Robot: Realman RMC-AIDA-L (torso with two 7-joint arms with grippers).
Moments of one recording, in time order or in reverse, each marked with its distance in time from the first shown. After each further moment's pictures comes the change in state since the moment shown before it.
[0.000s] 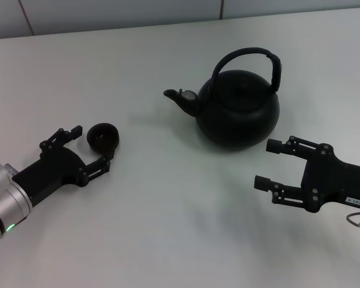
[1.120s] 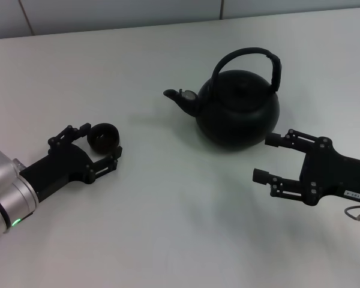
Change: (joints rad) left arm -0.032 0.000 0.027 -0.005 0.003 -0.007 -0.029; right arm 0.016 0.000 0.011 0.000 0.004 0.000 0.000
